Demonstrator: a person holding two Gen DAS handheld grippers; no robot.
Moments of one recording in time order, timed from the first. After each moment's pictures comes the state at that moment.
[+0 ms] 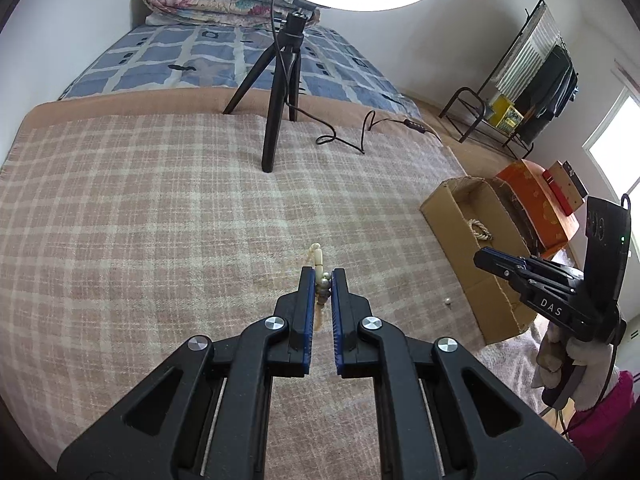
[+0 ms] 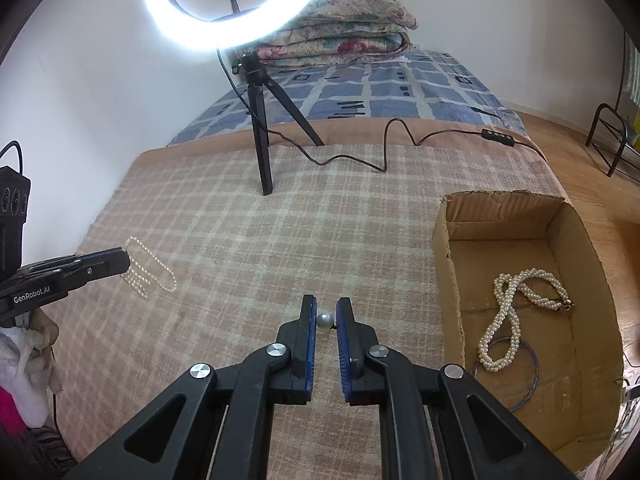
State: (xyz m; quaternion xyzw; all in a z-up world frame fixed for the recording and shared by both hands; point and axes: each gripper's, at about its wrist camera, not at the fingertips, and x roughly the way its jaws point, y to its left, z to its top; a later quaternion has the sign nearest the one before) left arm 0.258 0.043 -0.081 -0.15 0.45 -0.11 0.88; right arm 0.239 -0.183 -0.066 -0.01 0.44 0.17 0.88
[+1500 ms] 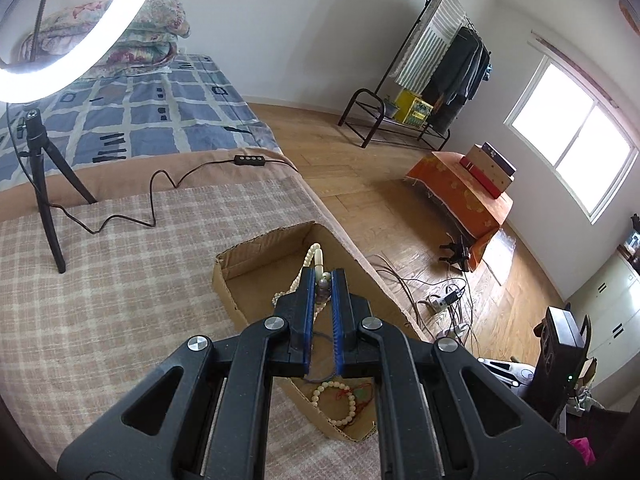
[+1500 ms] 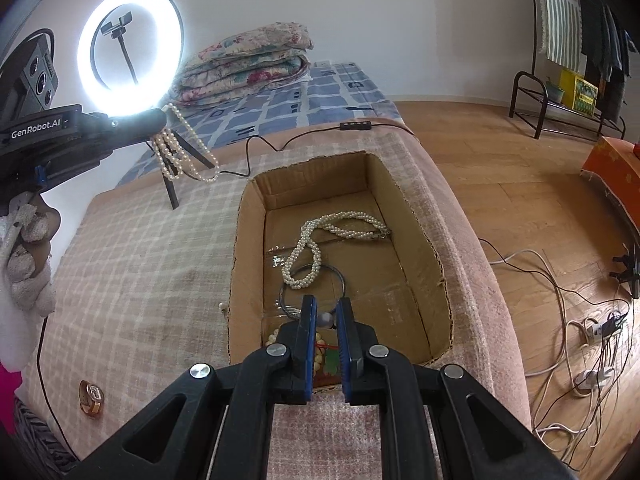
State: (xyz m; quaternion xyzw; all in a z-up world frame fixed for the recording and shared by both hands) left arm 0.330 -0.181 -0.008 -0.13 0.39 -0.25 0.88; right arm 0.163 -0.357 -0.048 0.04 0.42 0.07 0.90
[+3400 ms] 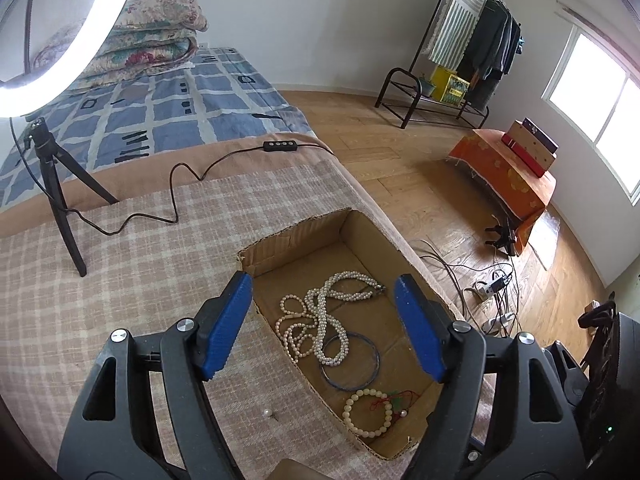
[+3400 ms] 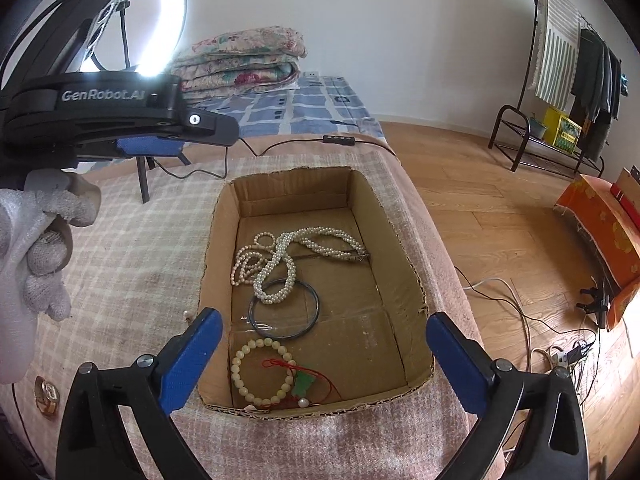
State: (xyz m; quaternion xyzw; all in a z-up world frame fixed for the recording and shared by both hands) left arm 0.345 -0.203 -0.029 -0.06 0.41 -0.19 0.89; right arm 0.169 -0.338 -0.047 -0.03 0.39 0.02 0.92
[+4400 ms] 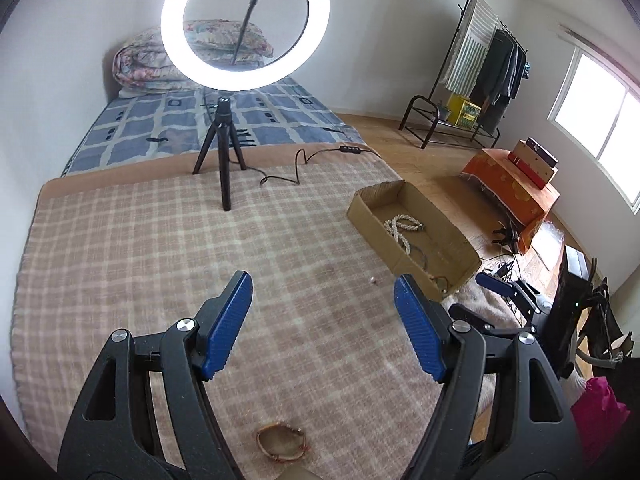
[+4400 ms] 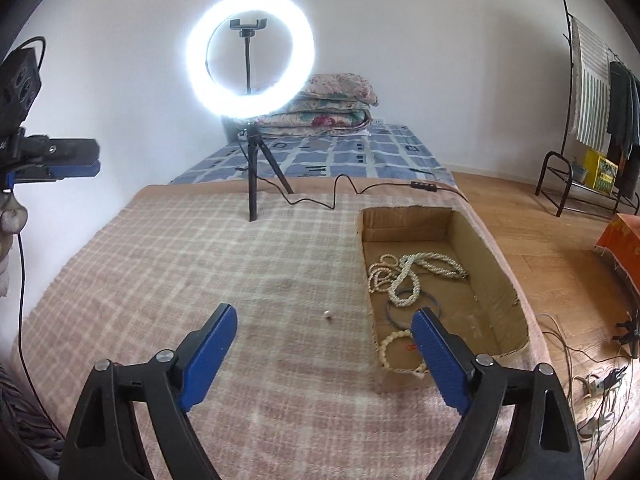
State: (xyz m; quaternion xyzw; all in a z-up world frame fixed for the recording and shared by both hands) left arm 0.144 0.003 0.020 -0.08 0.38 -0.15 0.91; right arm 0.082 -0.234 -0.042 -0.03 0.32 0.13 0.94
